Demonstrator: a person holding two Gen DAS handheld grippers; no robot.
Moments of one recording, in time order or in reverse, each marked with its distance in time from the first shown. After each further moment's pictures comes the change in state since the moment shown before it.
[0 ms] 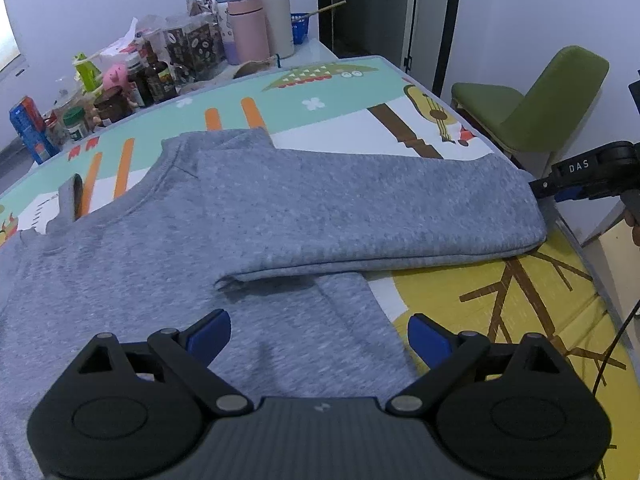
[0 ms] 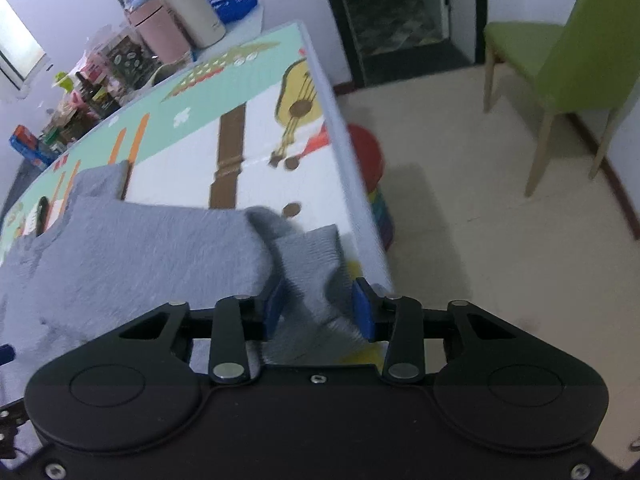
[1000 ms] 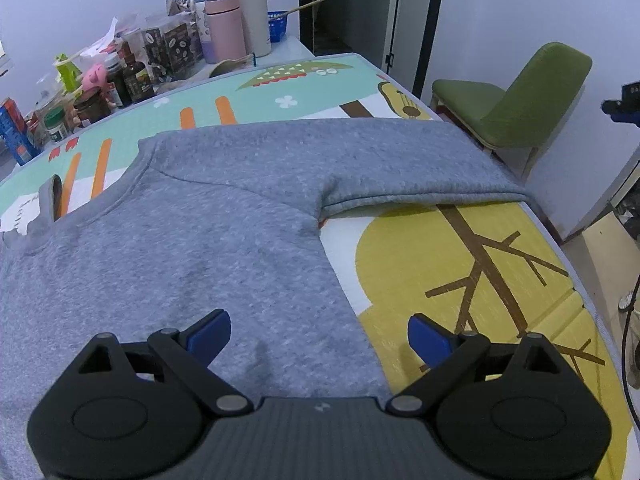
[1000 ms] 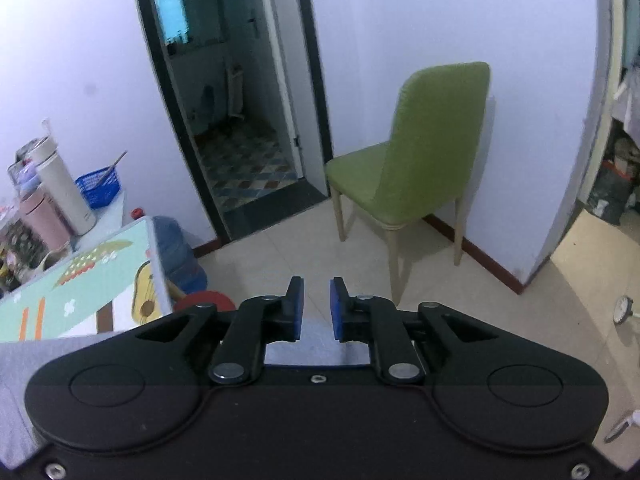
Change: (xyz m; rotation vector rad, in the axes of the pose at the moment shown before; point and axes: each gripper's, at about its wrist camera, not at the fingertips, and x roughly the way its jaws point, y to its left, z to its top) left arm -0.008 -0.015 -0.002 0.007 0.006 -0.040; right arm -0.136 -0.066 0.025 0.185 -0.449 -0.348
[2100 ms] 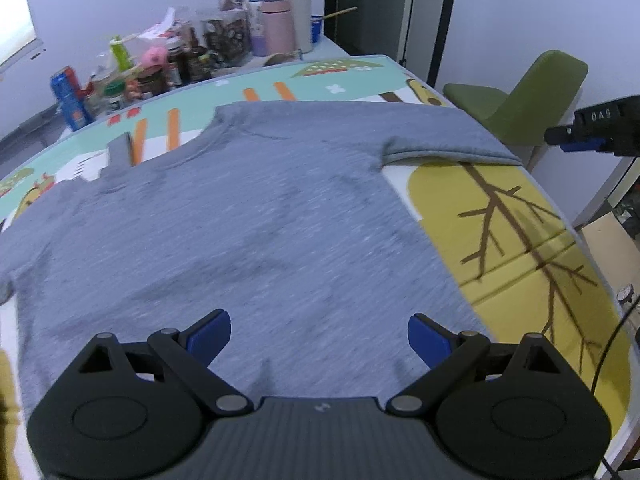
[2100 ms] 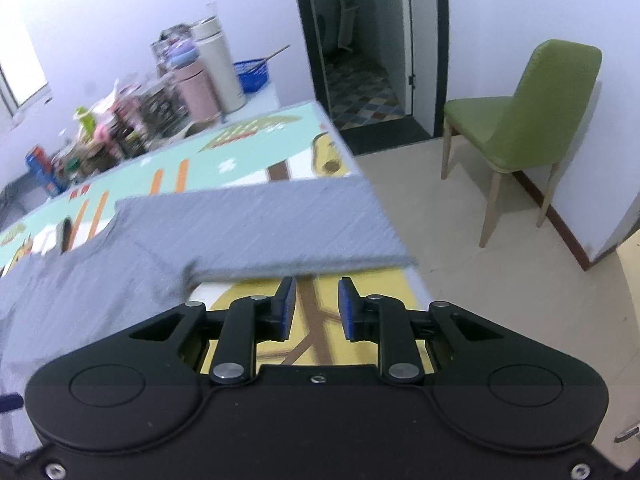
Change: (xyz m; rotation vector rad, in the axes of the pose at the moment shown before) left arm -0.095 0.076 -0.094 -0.045 -0.020 0.029; right arm -0.116 0.165 -0.124 -0.209 0.194 0.211
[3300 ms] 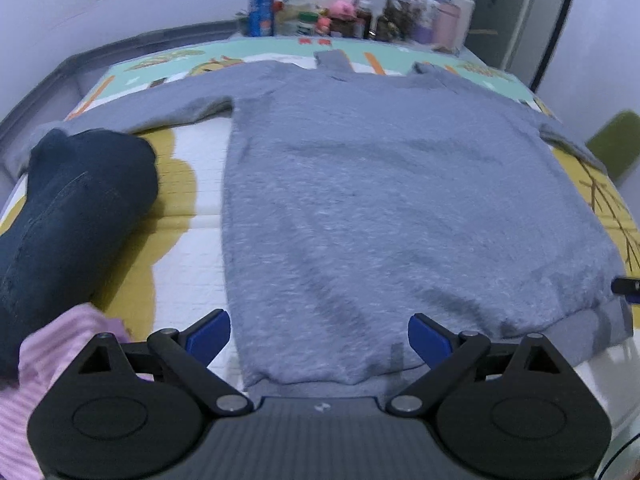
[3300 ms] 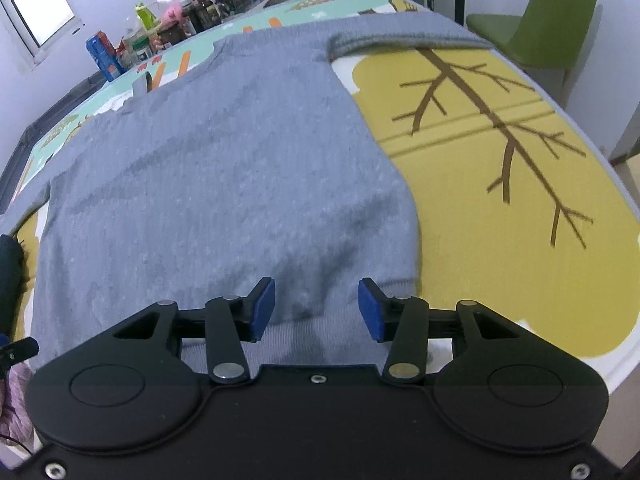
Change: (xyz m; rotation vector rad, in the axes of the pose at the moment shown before) left arm -0.095 0.189 -0.204 -0.295 -0.029 0.123; right arm -0.099 0.163 -0.238 0.049 0.187 0.027
